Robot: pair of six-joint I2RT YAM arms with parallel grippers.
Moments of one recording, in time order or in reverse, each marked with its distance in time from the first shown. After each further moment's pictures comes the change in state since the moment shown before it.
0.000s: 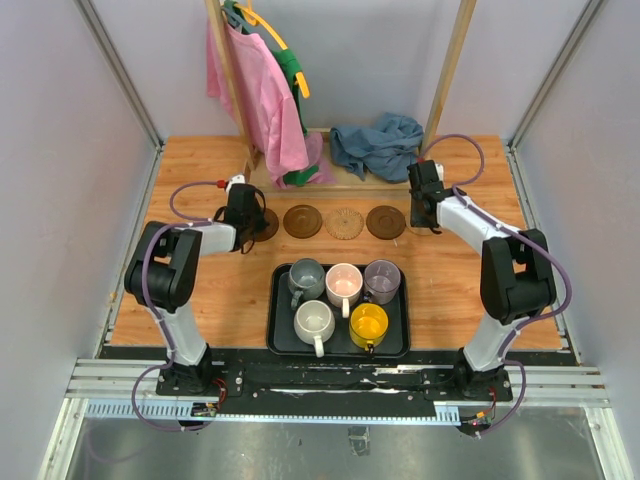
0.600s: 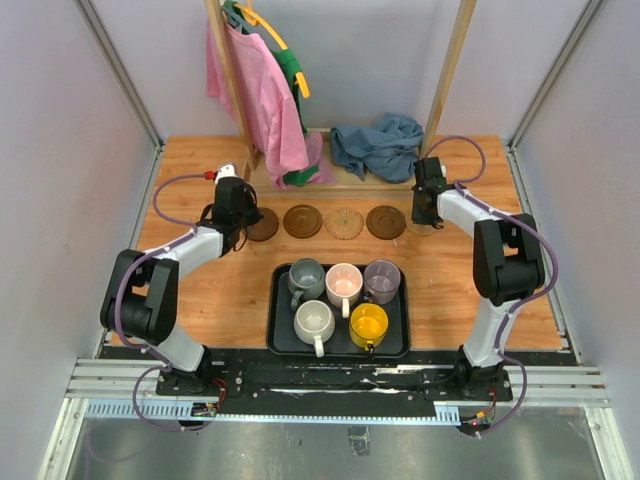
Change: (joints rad) left arm -0.001 -0.244 -0.034 -0.095 -0.005 0.014; right arm -0.073 0.137 0.075 0.046 -0.094 -0.005
